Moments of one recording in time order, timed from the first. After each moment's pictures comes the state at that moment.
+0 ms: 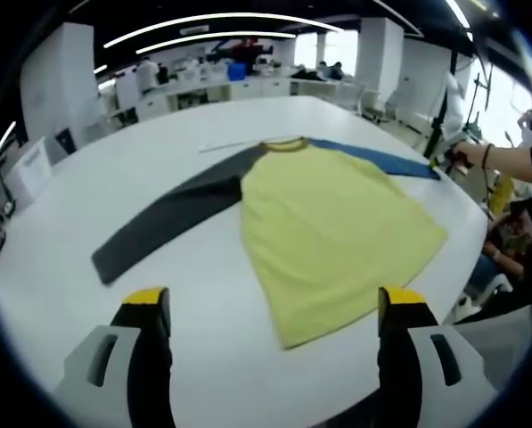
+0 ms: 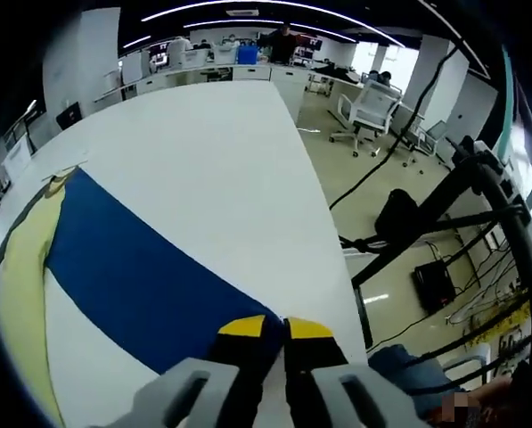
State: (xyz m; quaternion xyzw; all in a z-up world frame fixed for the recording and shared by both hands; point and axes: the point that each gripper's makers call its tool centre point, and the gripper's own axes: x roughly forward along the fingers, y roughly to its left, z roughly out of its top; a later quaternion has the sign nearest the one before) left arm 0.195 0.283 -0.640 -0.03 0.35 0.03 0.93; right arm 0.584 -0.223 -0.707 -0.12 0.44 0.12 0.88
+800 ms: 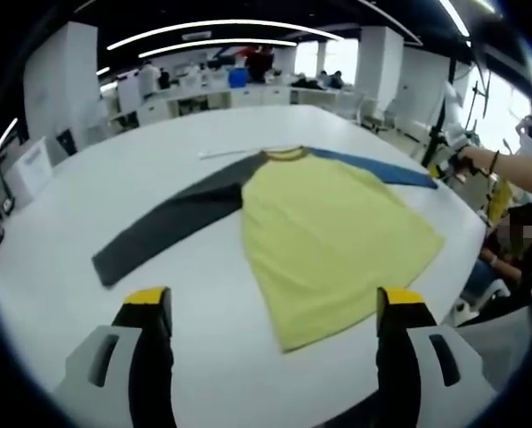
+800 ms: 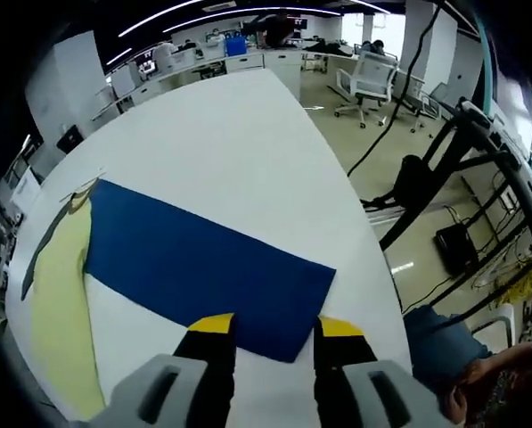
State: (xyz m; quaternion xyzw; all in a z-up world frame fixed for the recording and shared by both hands) left arm 0.192 0.285 -0.634 -0.03 0.34 0.03 0.94; right arm 0.530 -0.200 -0.704 -0.05 0.50 0.14 0.85
